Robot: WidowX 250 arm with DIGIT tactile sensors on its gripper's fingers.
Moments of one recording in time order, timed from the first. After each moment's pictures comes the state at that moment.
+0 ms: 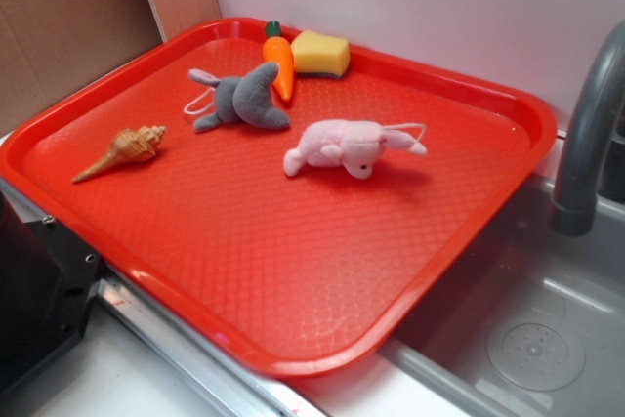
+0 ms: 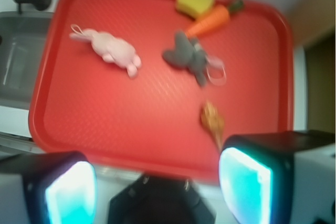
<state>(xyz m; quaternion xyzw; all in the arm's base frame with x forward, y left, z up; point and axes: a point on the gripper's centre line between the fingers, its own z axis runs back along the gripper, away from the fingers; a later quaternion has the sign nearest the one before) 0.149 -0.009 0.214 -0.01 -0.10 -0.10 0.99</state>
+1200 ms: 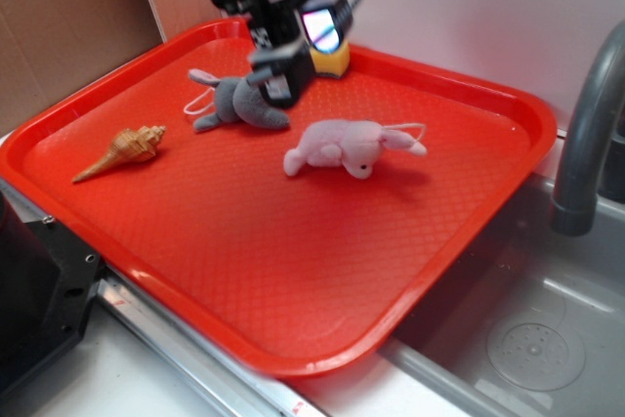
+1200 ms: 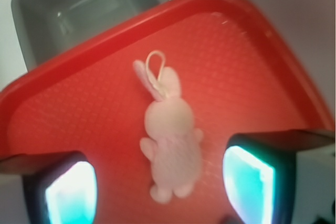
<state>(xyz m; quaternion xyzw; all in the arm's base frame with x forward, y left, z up) 0.253 -0.089 0.090 -0.10 -0.07 -0.52 0.84</state>
